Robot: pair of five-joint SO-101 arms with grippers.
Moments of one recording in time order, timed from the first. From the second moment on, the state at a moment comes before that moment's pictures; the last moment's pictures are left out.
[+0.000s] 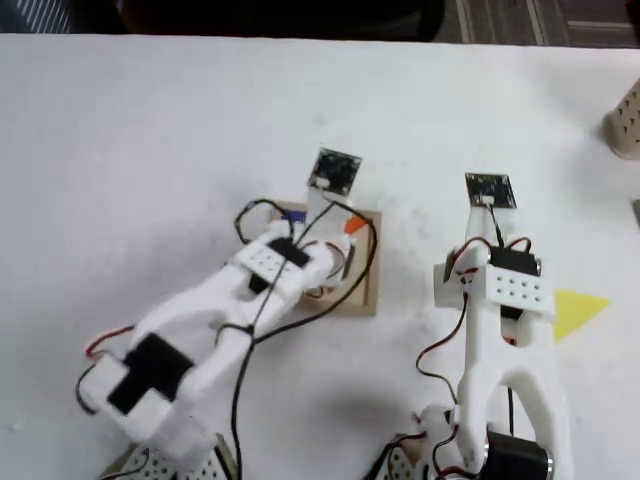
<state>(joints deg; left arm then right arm) 29.7 6.7 35.5 25.3 20.9 9.1 -25.1 49.1 60.7 13.5</state>
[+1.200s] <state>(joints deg) 37.7 -3.9 36.7 37.3 17.7 9.1 -25.1 49.1 60.7 13.5</state>
